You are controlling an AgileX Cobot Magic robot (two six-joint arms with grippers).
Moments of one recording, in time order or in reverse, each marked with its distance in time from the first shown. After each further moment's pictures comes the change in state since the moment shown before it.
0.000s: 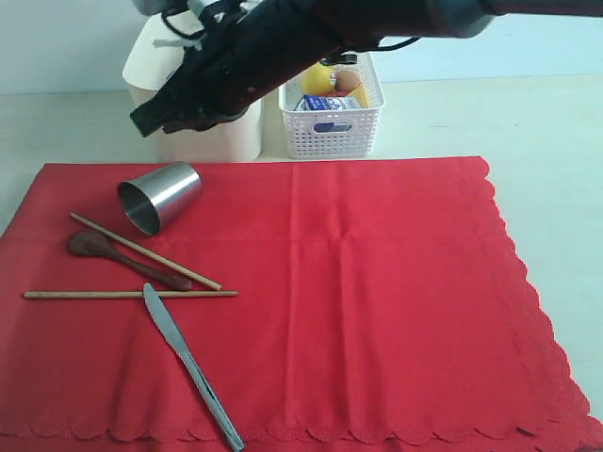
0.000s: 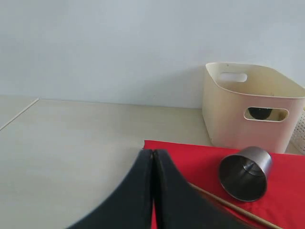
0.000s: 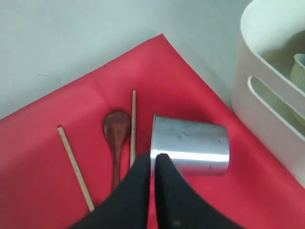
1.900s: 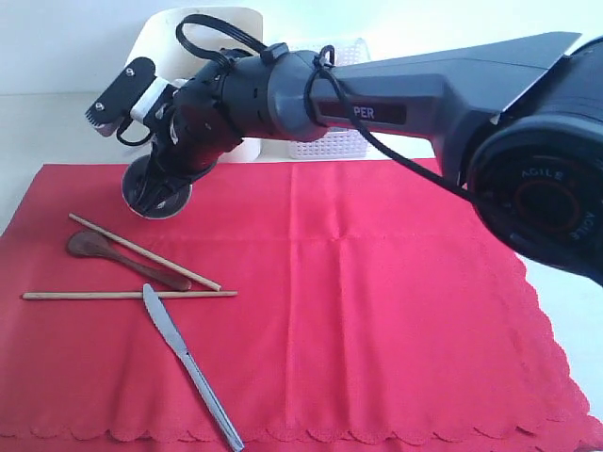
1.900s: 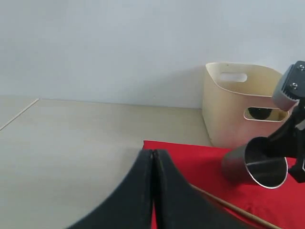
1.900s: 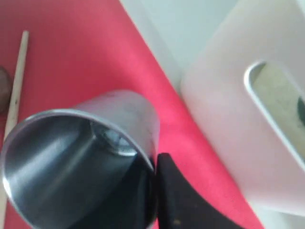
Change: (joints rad) left arm 0.000 0.000 0.000 0.000 0.000 0.000; right arm 0.136 0.310 -0.243 -0.972 -0.096 0.663
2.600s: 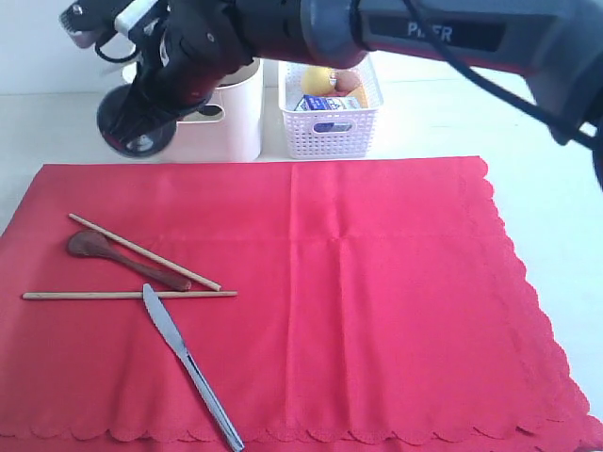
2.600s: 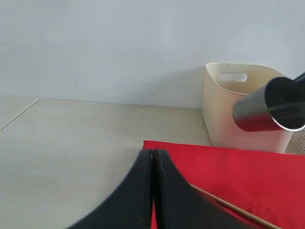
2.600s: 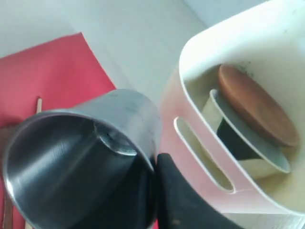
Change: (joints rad) left arm 0.000 0.000 0.000 0.000 0.000 0.000; right arm 0.002 -0.182 0.000 0.012 0.059 0.037
